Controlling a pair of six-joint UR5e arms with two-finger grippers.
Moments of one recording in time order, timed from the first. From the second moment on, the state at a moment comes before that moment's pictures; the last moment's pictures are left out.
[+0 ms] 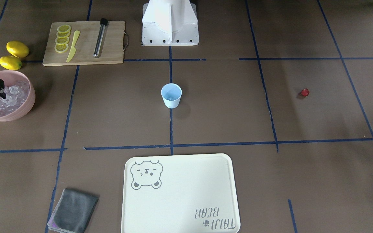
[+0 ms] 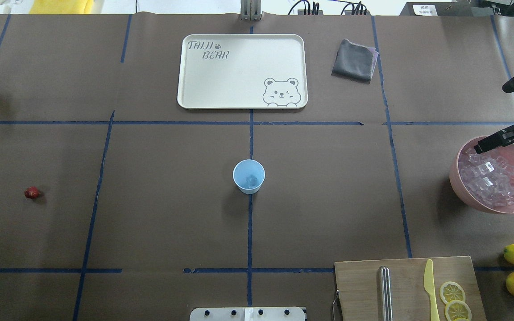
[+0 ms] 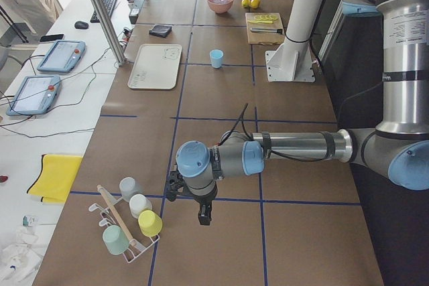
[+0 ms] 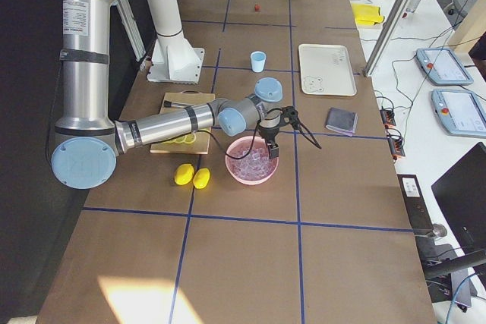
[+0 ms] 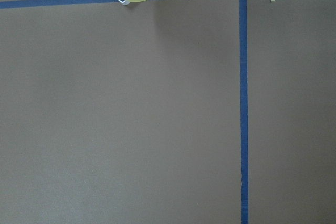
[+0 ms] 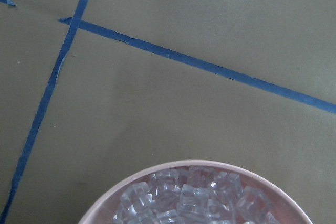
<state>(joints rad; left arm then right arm) -1.63 -1.45 -1.67 -1.42 -2.32 0.20 1.08 -1.64 1.86 -1.28 2.20 0.38</state>
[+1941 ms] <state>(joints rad) -1.63 -1.45 -1.67 -1.42 -2.32 0.20 1.00 -1.70 1.88 -1.27 2.17 0.41</state>
